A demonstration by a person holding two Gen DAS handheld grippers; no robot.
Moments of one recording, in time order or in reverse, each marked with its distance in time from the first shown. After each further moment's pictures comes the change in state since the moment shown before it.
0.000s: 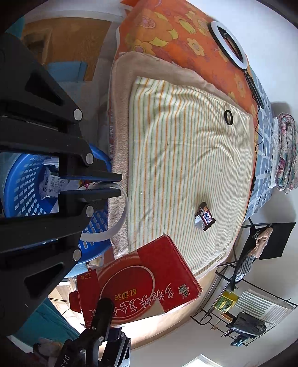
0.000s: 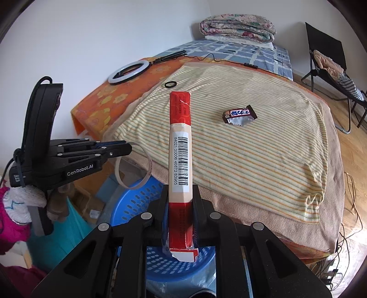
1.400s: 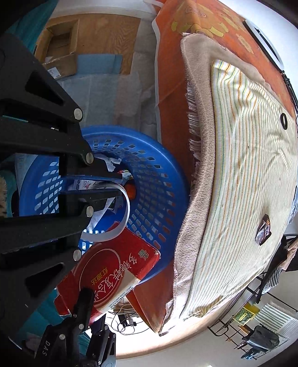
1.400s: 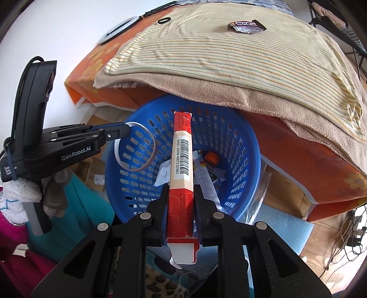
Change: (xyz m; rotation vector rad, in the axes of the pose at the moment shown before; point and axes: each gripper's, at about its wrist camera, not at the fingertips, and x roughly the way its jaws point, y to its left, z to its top) left arm 0.052 0.005 -0.068 -0.019 0.181 0.043; right arm 0.067 0.005 -0.090 0.131 0.235 0.063
